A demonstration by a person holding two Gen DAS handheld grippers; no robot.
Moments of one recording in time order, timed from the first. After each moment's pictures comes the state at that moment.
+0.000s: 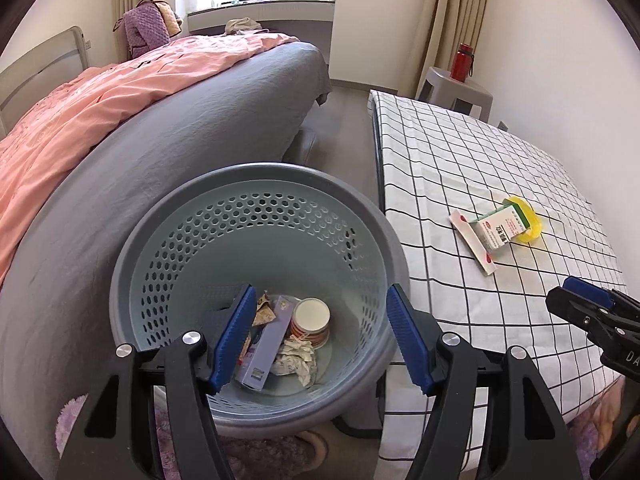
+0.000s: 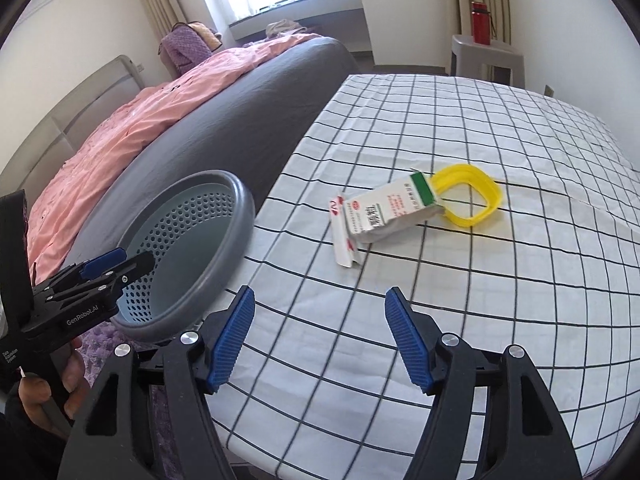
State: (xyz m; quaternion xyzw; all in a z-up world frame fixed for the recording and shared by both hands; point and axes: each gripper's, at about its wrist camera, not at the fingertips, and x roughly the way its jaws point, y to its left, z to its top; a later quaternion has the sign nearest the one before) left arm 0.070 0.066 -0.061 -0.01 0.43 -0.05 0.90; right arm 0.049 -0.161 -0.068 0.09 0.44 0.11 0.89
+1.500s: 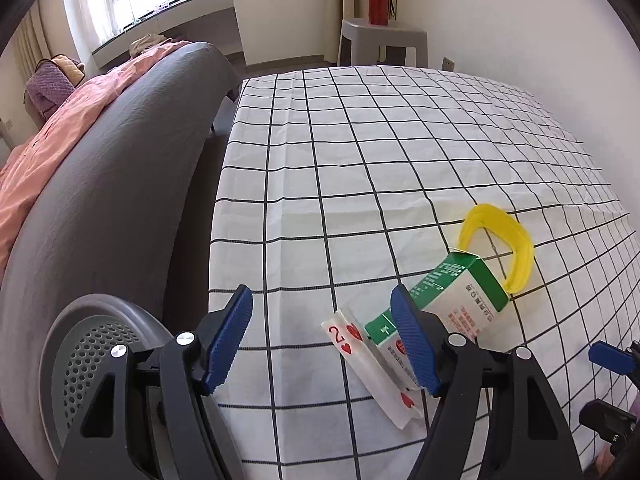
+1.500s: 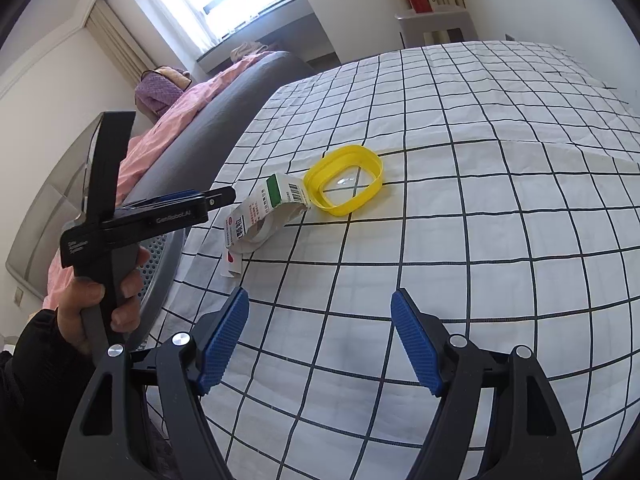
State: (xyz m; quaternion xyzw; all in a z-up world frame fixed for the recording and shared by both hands) left arm 0.210 -0.101 -0.090 0.11 0.47 -0.14 0.87; right arm 0.049 -0.285 -0.102 0.20 0.43 0.10 0.88
